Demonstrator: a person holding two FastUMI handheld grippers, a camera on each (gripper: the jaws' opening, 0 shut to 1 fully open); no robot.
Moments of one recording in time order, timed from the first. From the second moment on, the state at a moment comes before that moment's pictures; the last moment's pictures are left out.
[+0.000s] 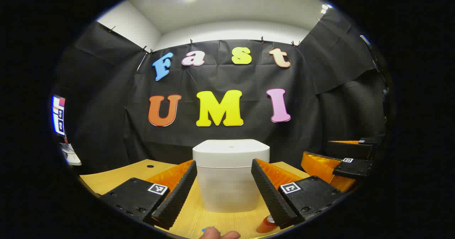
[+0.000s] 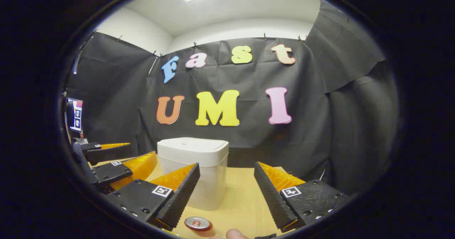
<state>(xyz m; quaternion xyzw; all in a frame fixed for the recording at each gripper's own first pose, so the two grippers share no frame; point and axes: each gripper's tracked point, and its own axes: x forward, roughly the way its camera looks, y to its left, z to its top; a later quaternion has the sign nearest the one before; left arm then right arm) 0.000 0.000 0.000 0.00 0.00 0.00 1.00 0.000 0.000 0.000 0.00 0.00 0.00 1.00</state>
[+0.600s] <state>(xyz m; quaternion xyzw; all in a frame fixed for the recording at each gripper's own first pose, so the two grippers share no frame) 0.012 0.008 0.008 0.01 0.00 0.00 1.00 0.010 -0.008 0.000 0.01 0.01 -0.03 1.00</state>
